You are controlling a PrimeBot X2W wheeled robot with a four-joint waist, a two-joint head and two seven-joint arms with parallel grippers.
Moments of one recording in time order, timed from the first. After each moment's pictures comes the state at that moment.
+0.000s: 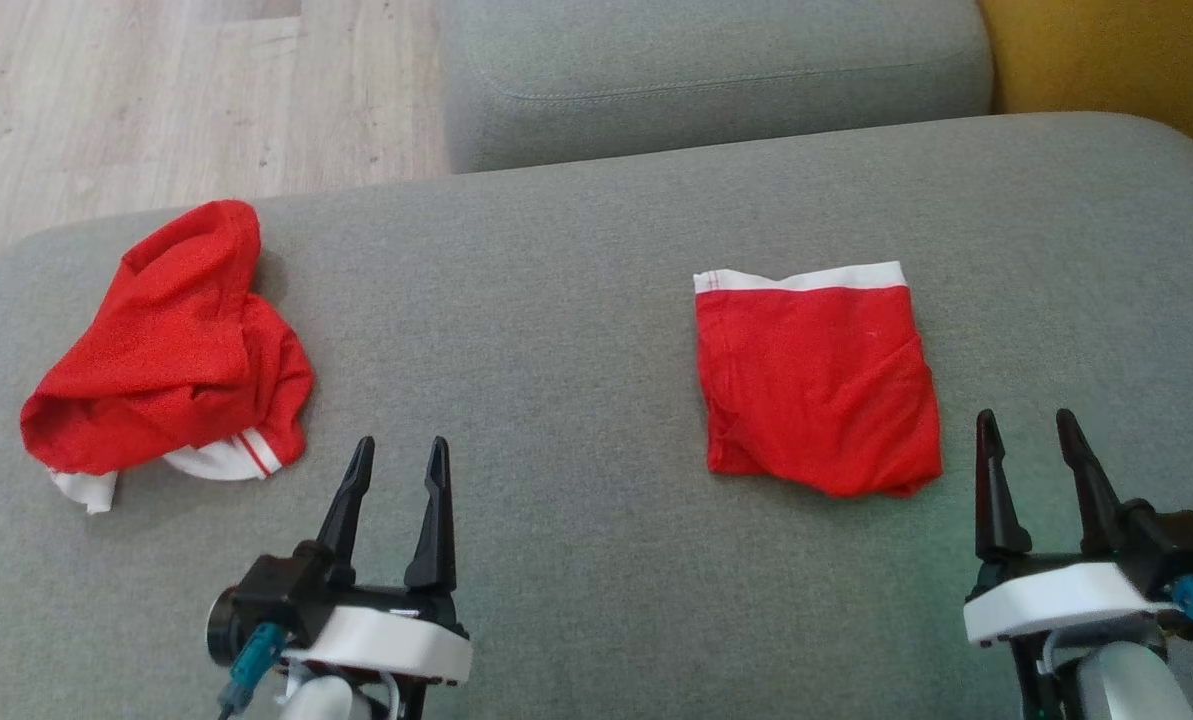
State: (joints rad) left arm -0.08 0.05 -0.29 0.28 -0.33 -0.04 -0.25; right arm -0.03 -0.04 -0.07 0.29 0.11 0.13 -0.26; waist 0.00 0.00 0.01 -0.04
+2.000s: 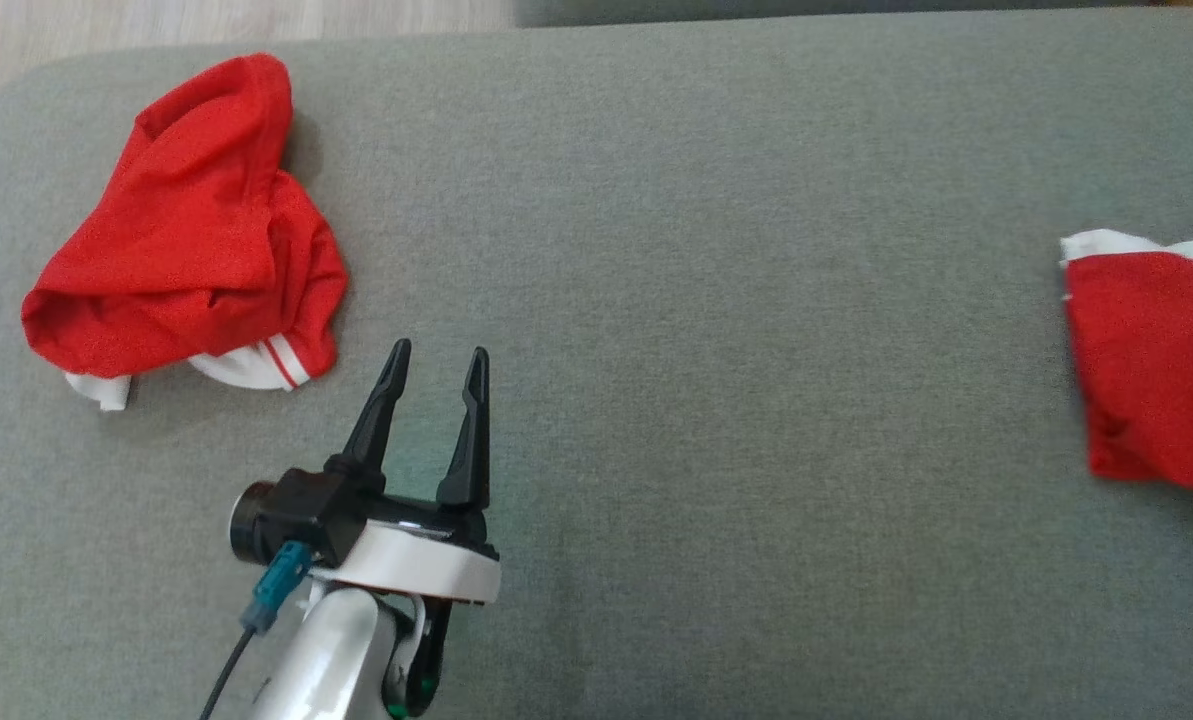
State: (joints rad) left arm -0.22 0.05 -0.36 0.28 -0.32 -0.04 -0.25; right arm -0.51 -0.64 0.22 0.88 -0.07 0.13 -0.02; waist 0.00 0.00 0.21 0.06
